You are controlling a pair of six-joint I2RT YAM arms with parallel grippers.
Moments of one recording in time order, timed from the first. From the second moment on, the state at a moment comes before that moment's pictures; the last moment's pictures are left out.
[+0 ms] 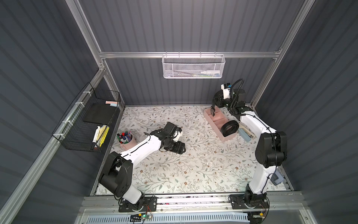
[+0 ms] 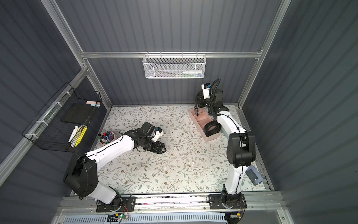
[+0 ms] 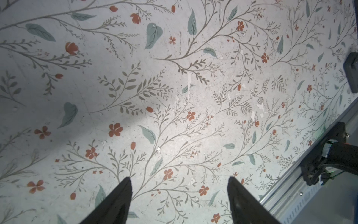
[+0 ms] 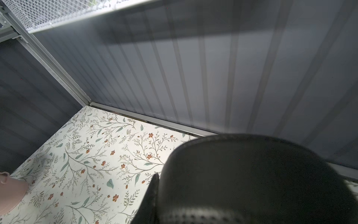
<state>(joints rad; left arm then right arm) -0.52 1.56 1.10 -0.69 0.30 -0.20 0.12 1.90 1.59 0.00 -0.42 0.07</state>
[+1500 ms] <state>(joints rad) -0.52 1.67 1.19 -0.62 0.24 -0.09 0.06 2.03 1.65 -0.17 -0.46 -0.38</state>
